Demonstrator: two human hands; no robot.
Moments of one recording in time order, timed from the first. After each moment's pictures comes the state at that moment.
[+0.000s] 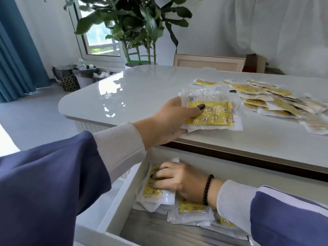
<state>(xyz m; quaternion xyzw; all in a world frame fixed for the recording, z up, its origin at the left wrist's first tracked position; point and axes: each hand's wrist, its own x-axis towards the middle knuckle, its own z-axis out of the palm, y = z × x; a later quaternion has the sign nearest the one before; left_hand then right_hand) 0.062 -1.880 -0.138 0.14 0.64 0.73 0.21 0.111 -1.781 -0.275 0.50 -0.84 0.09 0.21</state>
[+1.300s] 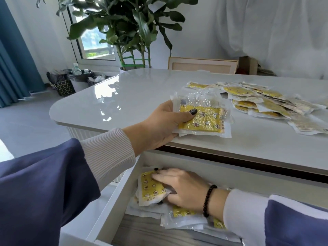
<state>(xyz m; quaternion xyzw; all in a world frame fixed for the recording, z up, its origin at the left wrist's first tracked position) 0.078 -1.878 -0.129 0.15 0.60 0.76 0.22 0.136 -1.774 -0.259 0.29 -0.94 0.16 -0.01</state>
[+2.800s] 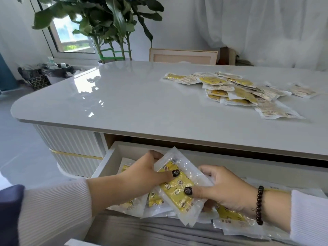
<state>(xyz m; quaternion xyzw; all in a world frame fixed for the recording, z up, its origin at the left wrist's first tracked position) 0.147 -1.884 -0.208 0.12 0.83 0.49 0.25 0.226 -1.691 -0.206 -0.06 -0.77 0.61 -0.17</state>
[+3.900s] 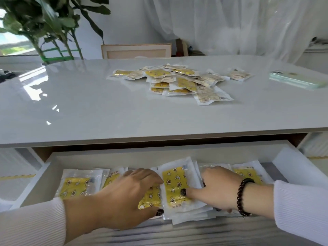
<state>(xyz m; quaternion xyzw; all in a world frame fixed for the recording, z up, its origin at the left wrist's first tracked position) 0.172 -1.819 -0.231 0.53 0.84 0.05 0.09 0.275 -1.609 -0.209 -0.14 -0.96 0.17 -0.18</state>
